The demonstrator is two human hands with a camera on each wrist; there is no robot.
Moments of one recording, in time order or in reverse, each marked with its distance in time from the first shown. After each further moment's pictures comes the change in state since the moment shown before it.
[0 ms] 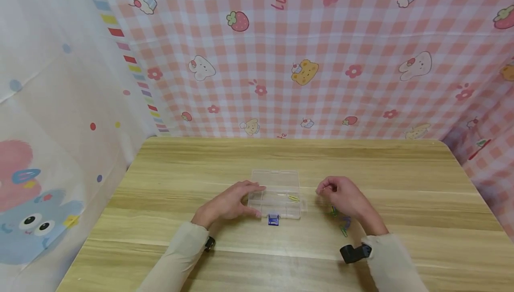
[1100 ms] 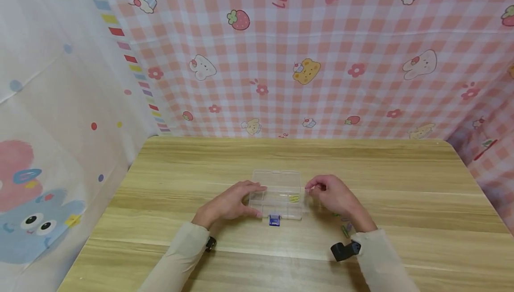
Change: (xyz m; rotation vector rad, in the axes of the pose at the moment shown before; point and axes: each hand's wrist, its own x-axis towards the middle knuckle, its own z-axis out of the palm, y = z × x) left_hand 0.000 0.001 -0.001 0.005 -0.001 -0.017; right_hand 0.018 -0.011 0.017 -0.020 -0.057 0.000
